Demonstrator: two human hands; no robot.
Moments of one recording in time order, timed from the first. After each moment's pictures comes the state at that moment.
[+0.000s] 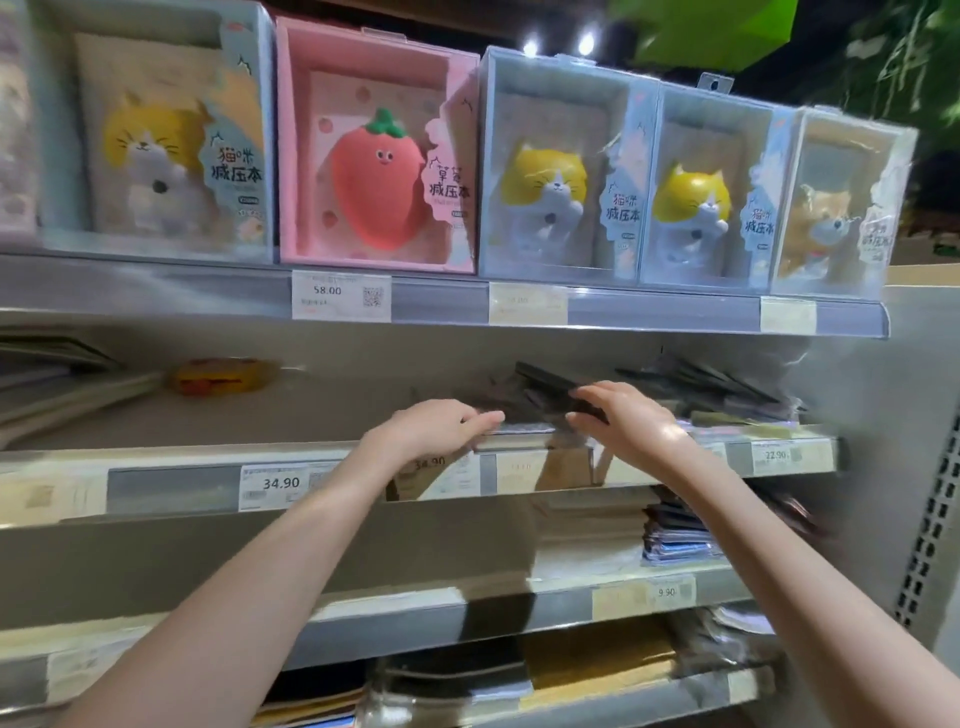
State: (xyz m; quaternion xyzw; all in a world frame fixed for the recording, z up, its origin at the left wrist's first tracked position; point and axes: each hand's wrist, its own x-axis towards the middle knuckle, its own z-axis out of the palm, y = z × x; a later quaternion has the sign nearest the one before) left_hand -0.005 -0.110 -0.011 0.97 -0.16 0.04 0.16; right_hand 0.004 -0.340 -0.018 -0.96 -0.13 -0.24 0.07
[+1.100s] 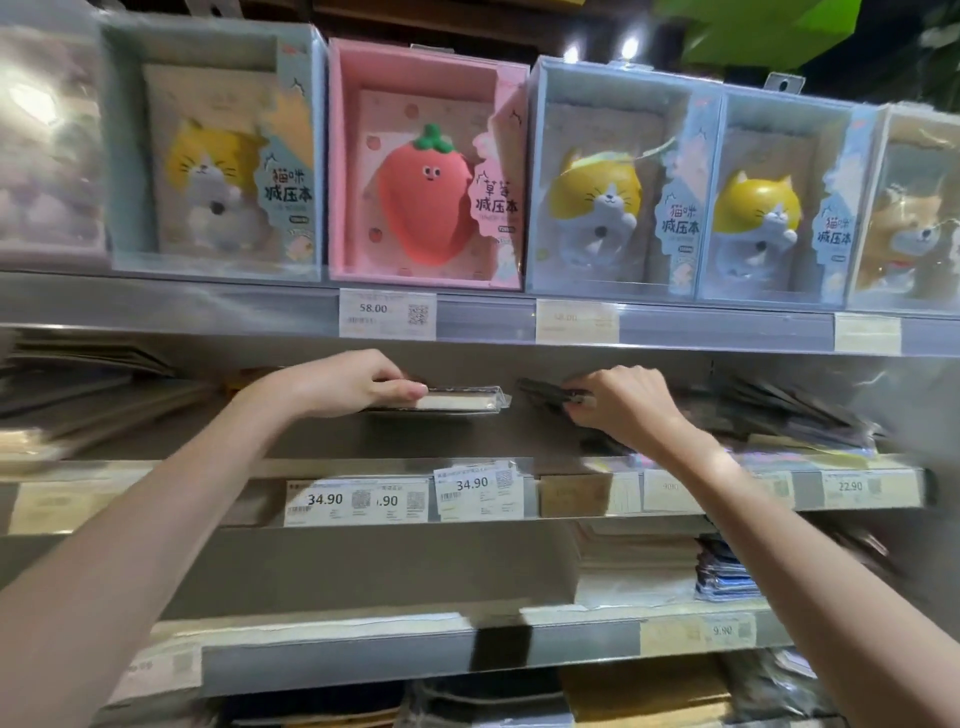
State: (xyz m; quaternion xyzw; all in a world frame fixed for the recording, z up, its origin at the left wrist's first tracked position) left_hand -0.026 -0.004 0.043 0.96 -0.16 0.09 0.20; right_hand 0.024 -0.285 0.019 -0.94 -0.15 -0.31 -0.07
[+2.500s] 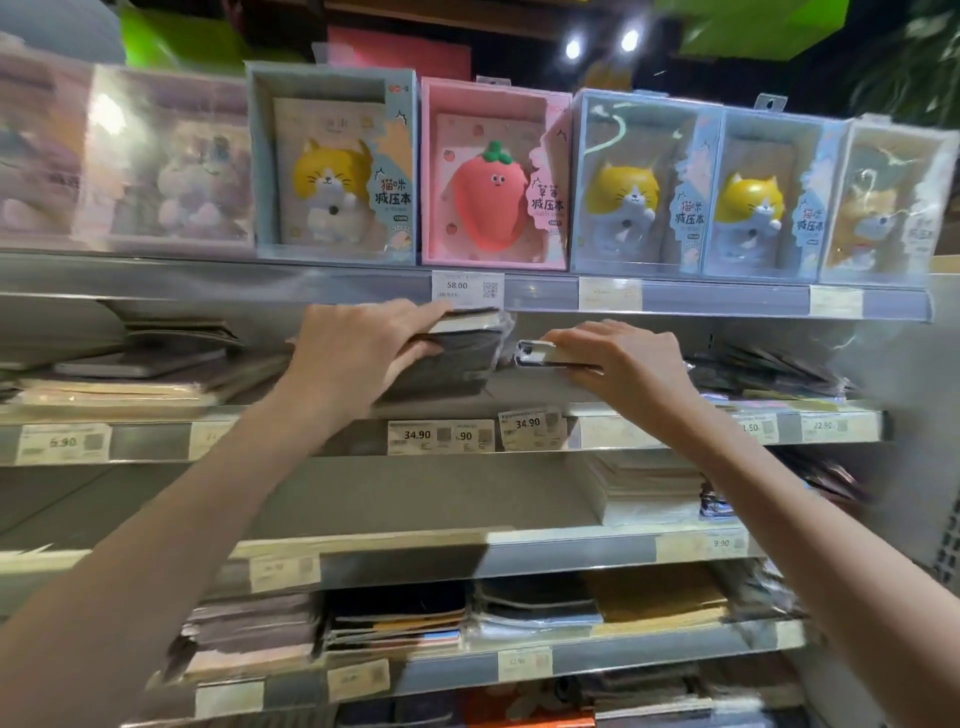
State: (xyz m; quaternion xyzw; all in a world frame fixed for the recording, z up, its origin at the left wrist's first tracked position) left_hand -0.163 0.037 0.026 0.80 -0.24 0.55 -0.05; right_hand -0.113 -0.227 0.014 -0.81 -0.32 -0.48 0.04
